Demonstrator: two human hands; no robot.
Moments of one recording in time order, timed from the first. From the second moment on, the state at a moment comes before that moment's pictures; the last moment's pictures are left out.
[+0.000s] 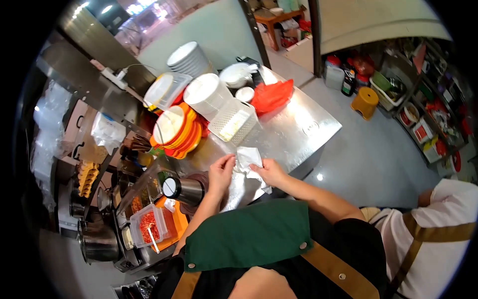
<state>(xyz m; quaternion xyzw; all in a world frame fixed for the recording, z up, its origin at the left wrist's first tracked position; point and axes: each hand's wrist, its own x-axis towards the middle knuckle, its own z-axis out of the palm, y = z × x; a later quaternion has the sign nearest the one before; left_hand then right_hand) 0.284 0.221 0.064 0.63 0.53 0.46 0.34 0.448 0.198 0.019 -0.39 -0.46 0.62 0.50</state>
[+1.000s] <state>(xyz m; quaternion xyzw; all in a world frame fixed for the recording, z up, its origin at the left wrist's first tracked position) 0.285 0.231 -0.037 0.67 0.63 0.33 0.23 0.620 0.269 -0.034 -0.77 -0.47 0.23 0.37</state>
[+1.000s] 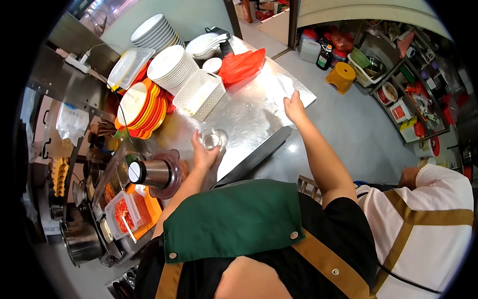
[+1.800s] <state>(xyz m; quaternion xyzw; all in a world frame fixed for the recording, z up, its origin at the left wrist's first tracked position) 0.275 0.207 0.011 0.84 0.40 0.36 -0.06 0.426 0.212 0.045 -0.24 -0.46 0.77 0.36</state>
